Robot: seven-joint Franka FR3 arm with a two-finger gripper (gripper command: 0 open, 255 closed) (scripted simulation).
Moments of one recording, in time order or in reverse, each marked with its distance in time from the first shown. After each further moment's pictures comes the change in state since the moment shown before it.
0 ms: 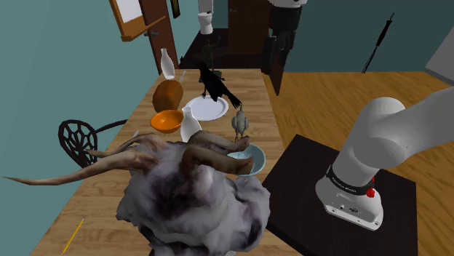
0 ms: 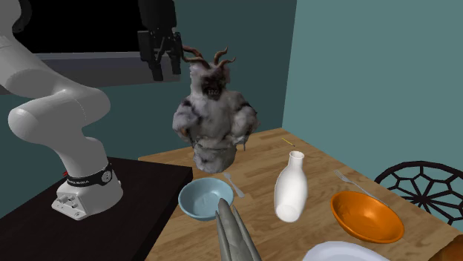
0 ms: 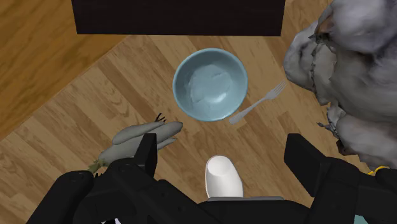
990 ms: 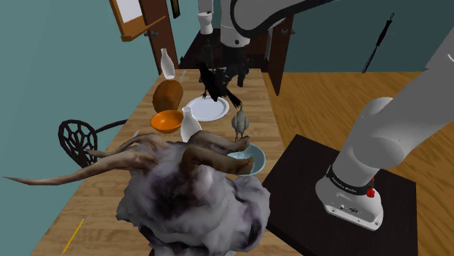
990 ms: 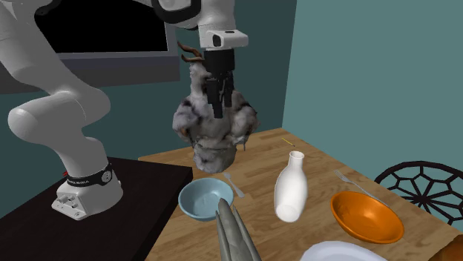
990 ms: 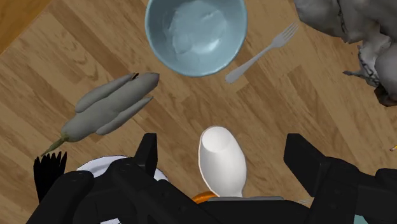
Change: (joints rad) arm -0.009 0.398 0.089 0.037 0.008 0.398 0.112
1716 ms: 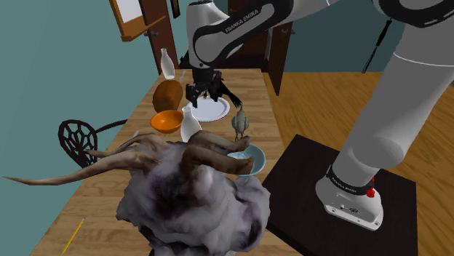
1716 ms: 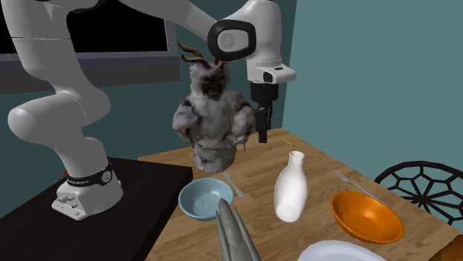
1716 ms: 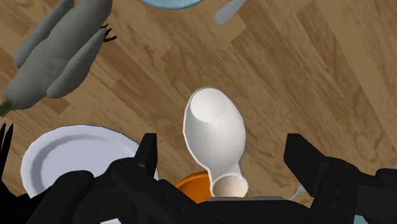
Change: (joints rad) arm -0.002 0.414 0.047 0.228 -0.081 0.213 0.128
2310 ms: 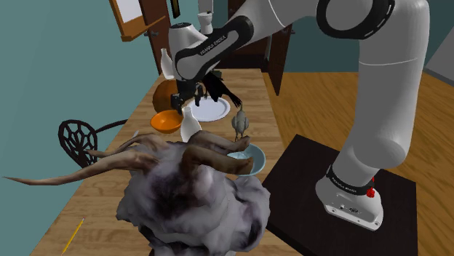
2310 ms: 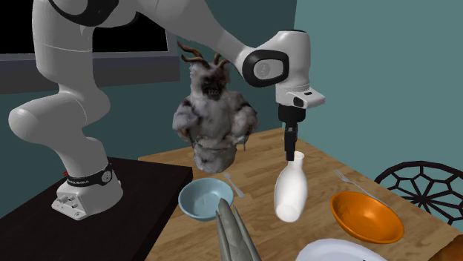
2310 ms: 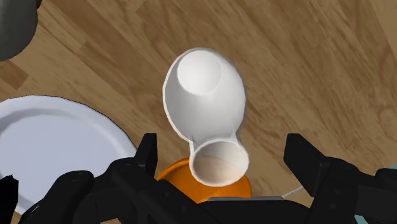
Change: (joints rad) arm 0.030 0.304 -0.011 0.245 -0.080 0.071 0.085
